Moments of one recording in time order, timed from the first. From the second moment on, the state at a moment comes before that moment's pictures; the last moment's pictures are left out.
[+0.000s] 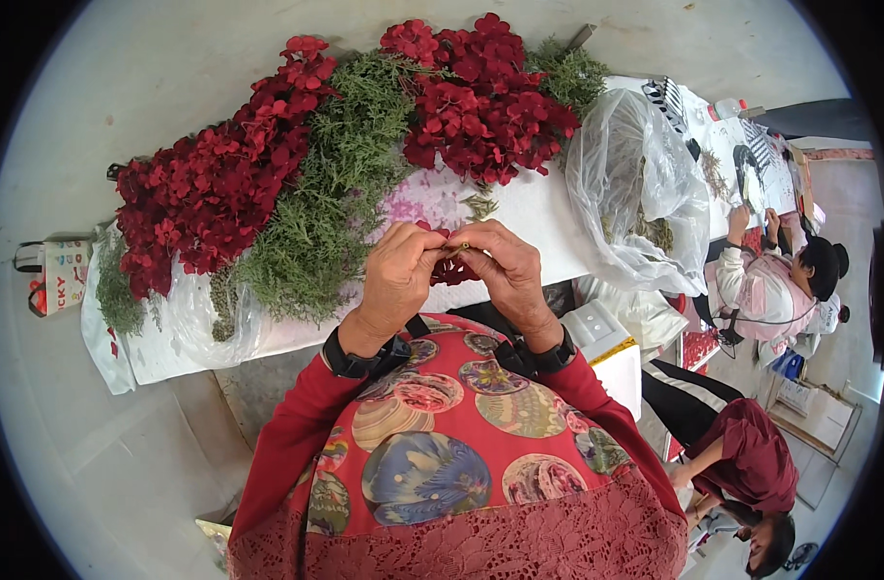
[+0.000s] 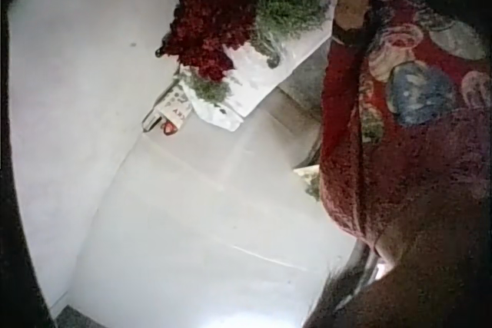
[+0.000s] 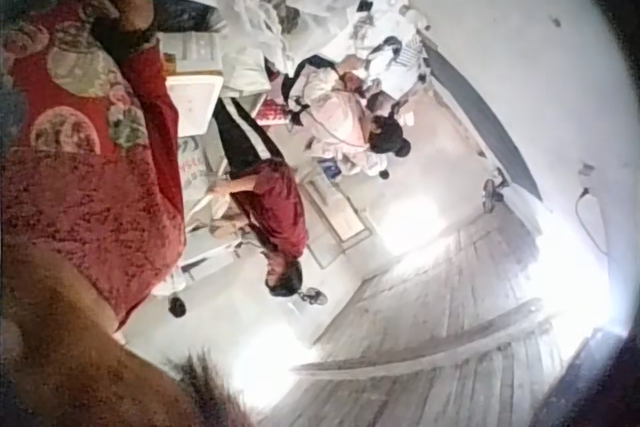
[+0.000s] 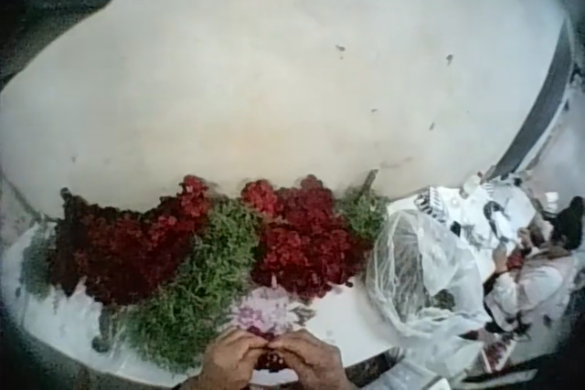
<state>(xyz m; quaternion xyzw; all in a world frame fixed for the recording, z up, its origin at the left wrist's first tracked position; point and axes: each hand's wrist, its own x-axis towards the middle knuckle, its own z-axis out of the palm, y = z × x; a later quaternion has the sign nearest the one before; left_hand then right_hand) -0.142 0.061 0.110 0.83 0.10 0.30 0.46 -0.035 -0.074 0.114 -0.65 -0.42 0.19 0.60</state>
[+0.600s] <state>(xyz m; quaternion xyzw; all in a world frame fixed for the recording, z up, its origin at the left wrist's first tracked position) -0.094 0.074 0.088 0.80 0.11 0.20 0.56 0.003 -0.109 0.090 -0.63 -0.26 0.29 0.68</state>
